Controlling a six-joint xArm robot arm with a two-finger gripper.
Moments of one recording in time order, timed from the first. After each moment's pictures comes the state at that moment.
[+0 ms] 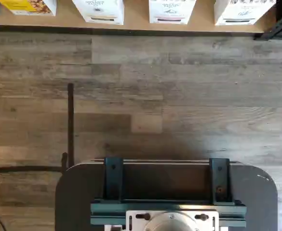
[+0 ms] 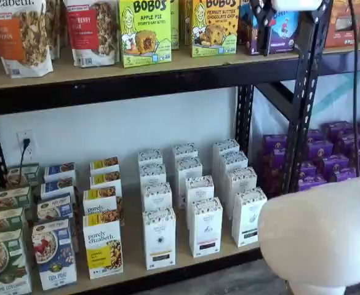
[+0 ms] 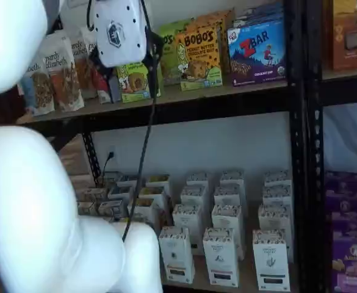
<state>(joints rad) 0.01 -0.84 -1.15 0.04 2.00 0.03</state>
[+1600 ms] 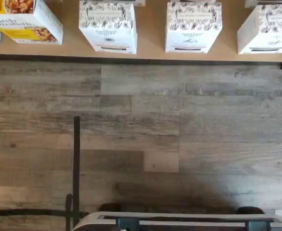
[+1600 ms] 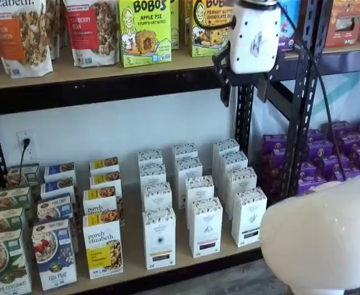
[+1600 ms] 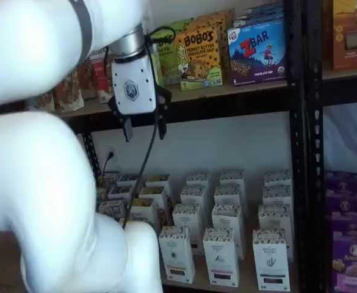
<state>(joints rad) 0.13 -0.81 -0.81 0.04 1.56 0.14</state>
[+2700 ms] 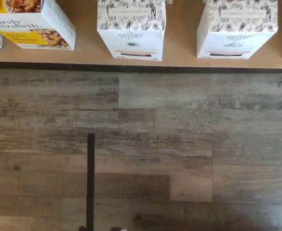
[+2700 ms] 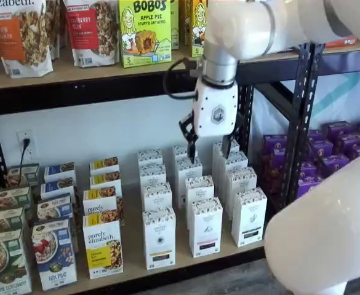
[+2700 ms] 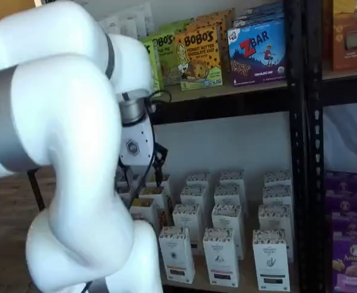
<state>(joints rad) 0.30 -0.61 -0.54 0.04 1.07 0.29</state>
